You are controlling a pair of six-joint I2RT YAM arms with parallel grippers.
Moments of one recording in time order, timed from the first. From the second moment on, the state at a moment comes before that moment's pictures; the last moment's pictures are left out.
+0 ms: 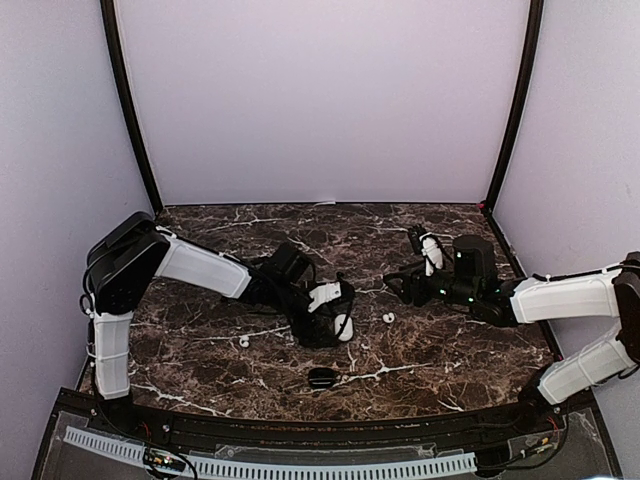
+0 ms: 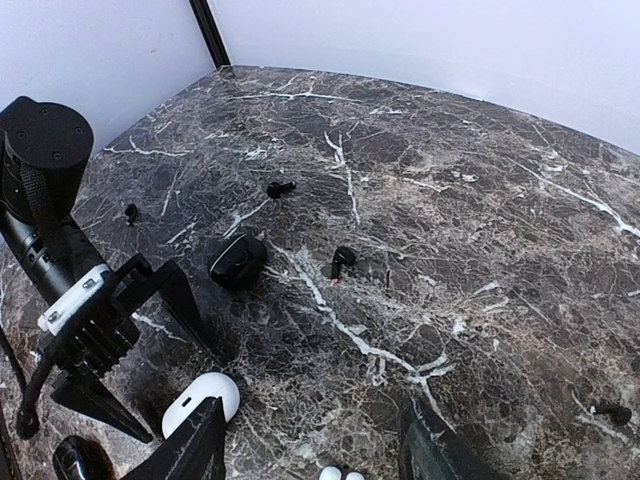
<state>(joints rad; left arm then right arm) -0.83 2.05 1.19 -0.06 0.53 0.45 0.63 1.33 0.54 0.39 -0.19 0.15</state>
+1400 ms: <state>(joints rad) -0.84 1.88 1.02 -0.02 0.57 0.34 0.63 1.25 0.46 0.50 -0.25 0.14</state>
